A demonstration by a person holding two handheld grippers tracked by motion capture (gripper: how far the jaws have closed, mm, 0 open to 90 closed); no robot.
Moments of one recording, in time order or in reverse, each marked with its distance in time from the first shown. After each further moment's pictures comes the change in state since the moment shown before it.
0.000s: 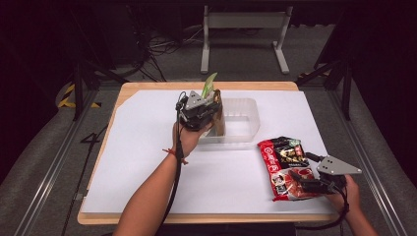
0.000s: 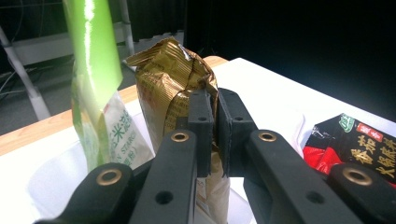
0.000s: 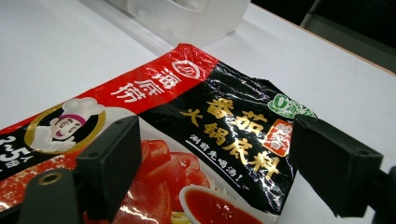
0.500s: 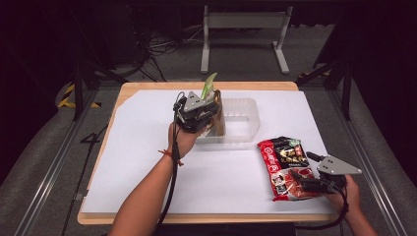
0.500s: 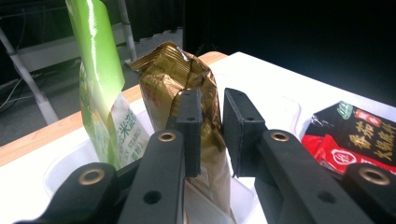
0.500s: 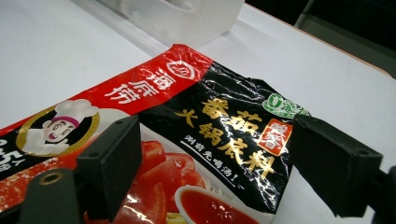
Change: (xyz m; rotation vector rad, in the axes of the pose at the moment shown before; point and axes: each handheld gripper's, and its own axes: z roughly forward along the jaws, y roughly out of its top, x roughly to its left) left arm -0.003 0.003 -0.015 0.022 -0.007 0.060; right arm -0.001 0.000 0.000 -0.005 -0.021 0.007
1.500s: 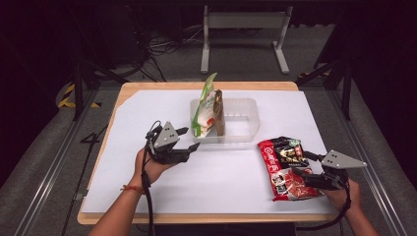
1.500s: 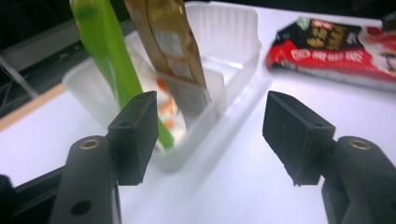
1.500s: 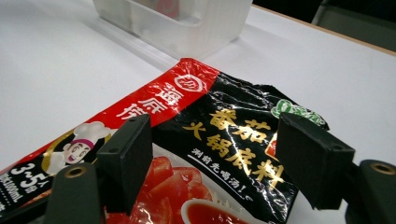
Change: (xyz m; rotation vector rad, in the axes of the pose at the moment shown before) left arm -0.002 -0.067 -0.087 0.114 -0.060 0.166; right arm -0.011 0.006 0.000 -0.016 0.091 0.106
